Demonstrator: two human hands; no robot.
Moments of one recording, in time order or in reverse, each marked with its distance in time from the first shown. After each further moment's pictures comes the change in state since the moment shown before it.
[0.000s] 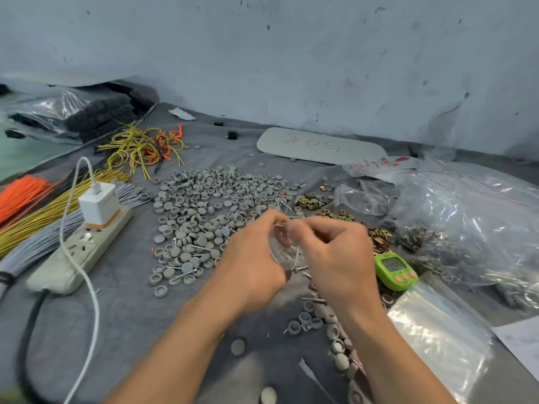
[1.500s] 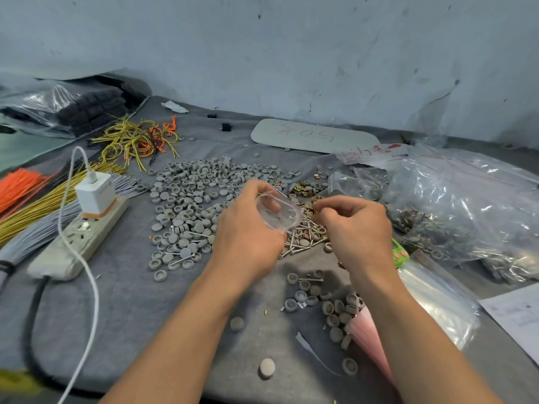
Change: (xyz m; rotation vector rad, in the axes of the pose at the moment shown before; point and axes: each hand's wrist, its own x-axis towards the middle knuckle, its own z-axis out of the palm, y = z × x) left_hand -0.002 0.014 0.001 -0.068 0.231 -0.071; right_hand 0.010 0.012 -0.024 -0.142 0.135 0.219
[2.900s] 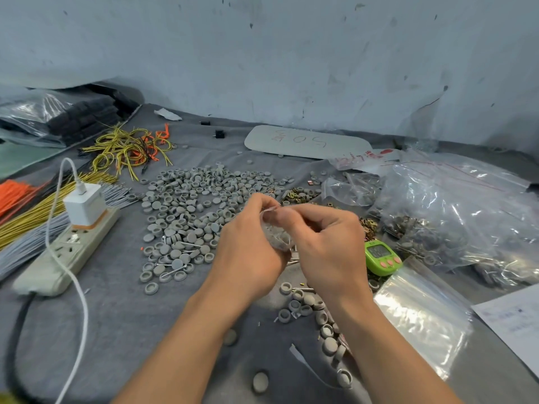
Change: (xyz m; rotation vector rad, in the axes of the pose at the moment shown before) left_hand -0.004 0.003 0.005 0.027 -0.070 0.067; right_hand -0.021 -0.016 0.016 0.233 -0.084 -0.242
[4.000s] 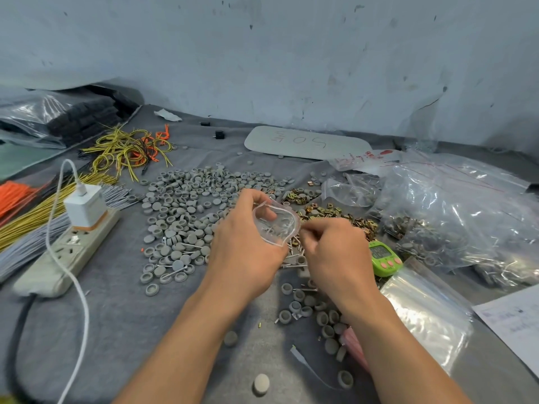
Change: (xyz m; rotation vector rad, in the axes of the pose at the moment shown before) left_hand 0.000 -0.002 -0.003 0.003 0.073 -0.022; right_hand 0.009 0.020 -0.012 -0.662 -0.084 0.158
